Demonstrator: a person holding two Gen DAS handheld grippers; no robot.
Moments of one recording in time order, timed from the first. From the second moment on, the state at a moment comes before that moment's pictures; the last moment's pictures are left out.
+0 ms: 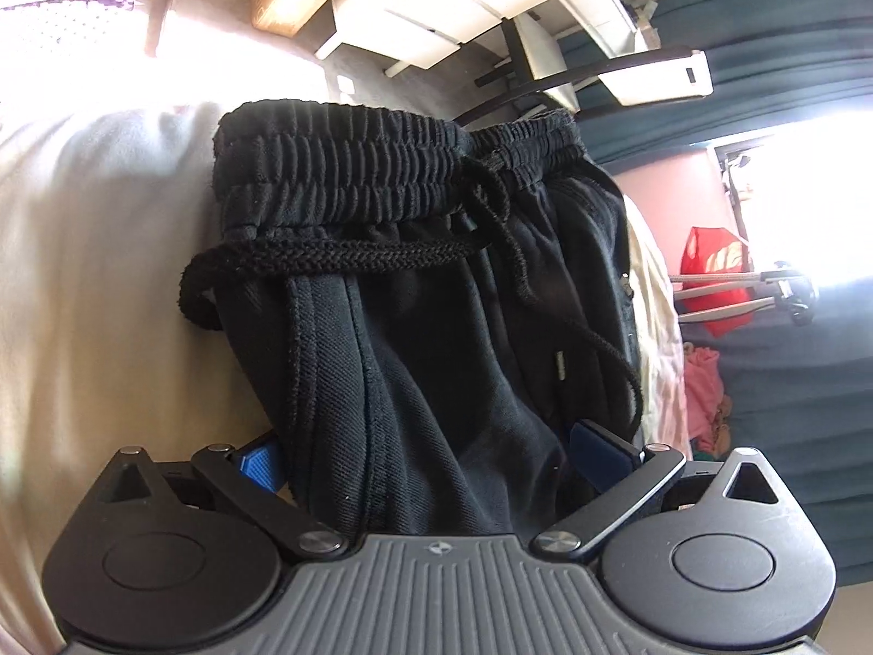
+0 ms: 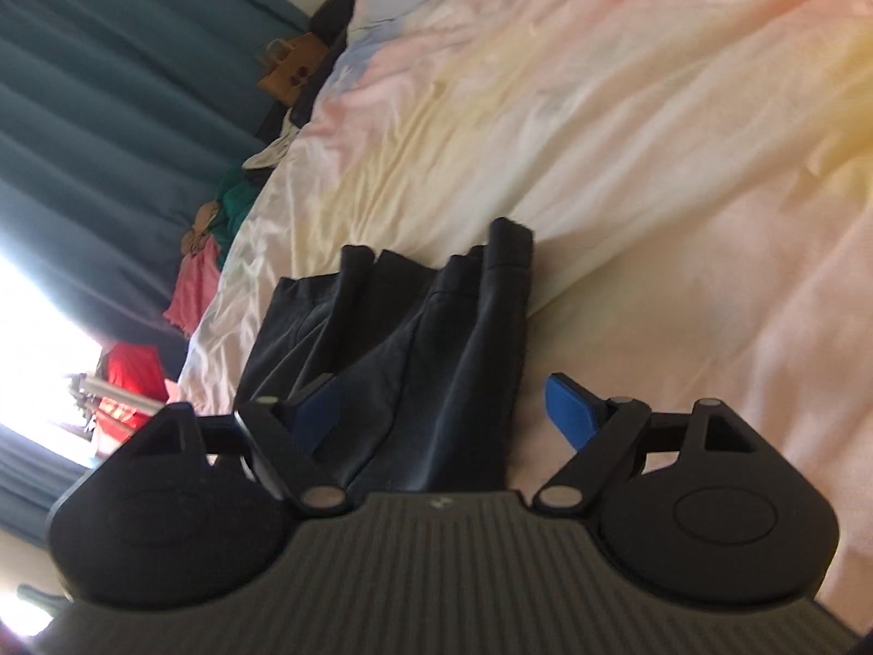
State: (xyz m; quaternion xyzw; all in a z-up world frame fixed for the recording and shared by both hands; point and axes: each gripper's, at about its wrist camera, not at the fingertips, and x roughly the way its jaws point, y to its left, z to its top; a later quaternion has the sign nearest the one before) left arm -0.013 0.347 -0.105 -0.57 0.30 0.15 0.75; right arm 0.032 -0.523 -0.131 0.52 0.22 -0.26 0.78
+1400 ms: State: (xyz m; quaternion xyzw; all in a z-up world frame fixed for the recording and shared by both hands) left arm -0.017 0.353 -0.131 -0.57 0.32 0.19 0.73; right arm 0.079 -0.525 -0.136 0.50 0.17 -0.22 0.82
